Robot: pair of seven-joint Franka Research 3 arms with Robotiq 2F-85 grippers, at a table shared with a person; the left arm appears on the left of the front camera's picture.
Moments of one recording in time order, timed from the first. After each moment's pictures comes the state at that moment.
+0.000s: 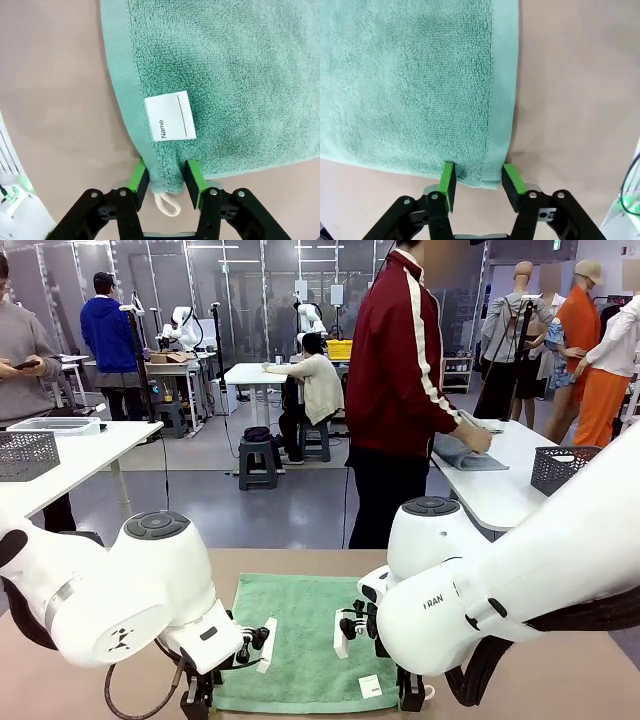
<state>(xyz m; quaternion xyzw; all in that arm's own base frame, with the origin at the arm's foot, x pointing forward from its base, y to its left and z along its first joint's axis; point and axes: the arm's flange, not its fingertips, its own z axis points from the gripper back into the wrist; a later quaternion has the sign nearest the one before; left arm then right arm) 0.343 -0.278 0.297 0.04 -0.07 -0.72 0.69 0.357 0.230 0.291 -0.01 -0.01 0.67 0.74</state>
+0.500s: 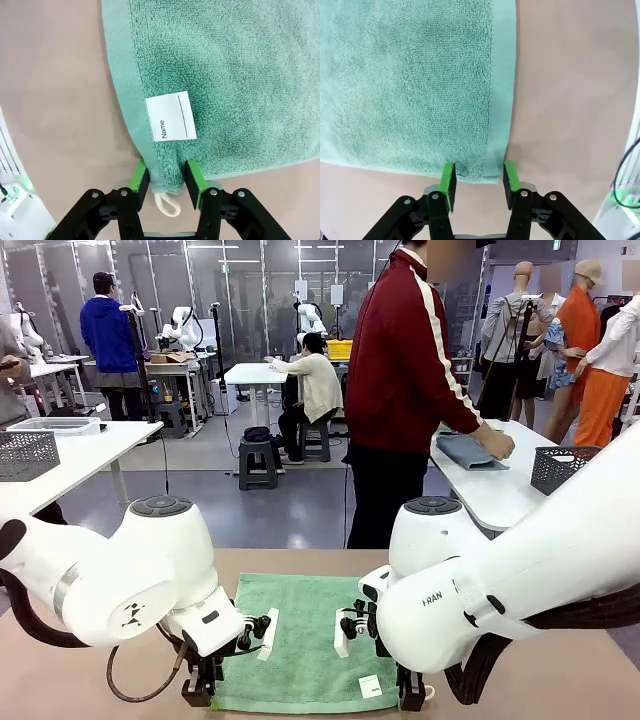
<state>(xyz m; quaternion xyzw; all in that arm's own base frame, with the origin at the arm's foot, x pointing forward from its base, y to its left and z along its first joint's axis) 0.352 -0.279 0.308 0.01 -0.05 -0.72 0.69 0.358 0.229 0.291 0.00 -0.01 0.67 0.74</state>
